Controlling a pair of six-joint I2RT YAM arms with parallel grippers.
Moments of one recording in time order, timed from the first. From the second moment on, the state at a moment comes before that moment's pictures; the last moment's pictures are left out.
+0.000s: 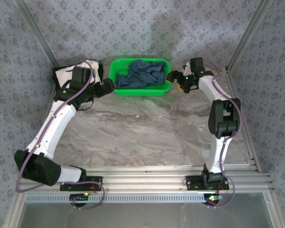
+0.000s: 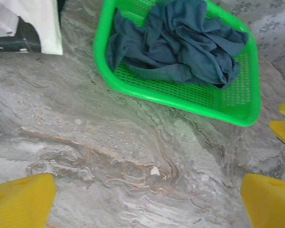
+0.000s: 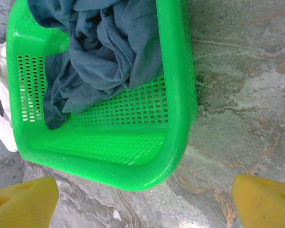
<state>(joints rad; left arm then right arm) -0.31 1.35 1.39 -0.77 0.08 -0.61 0.11 2.04 1.71 -0.59 -0.54 0.53</state>
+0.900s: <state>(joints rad) -0.44 1.45 1.41 -0.70 0.09 -0.64 0.16 2.15 1.68 -0.46 -0.49 0.66</state>
